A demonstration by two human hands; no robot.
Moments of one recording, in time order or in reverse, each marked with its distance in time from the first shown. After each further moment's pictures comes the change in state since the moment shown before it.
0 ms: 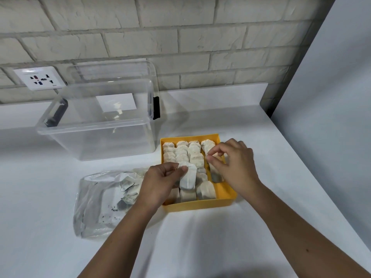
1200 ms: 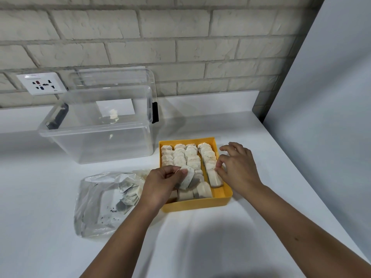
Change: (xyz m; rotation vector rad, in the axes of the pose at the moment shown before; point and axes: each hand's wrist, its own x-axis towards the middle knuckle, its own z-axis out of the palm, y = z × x) left_hand -0.007 -0.003 0.004 0.006 0.006 0.005; right_hand -0.007 0.024 -0.003 -0.479 -0.162 -0.061
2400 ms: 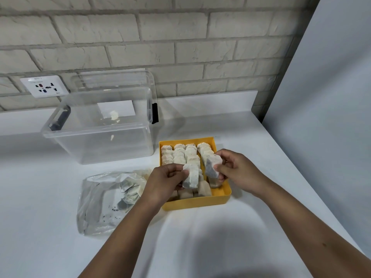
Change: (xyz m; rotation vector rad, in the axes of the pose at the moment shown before) left_hand 0.002 0.002 0.003 -0.087 -0.082 -0.029; right_hand -0.013 -0.005 -0.035 1.026 -0.308 0.204
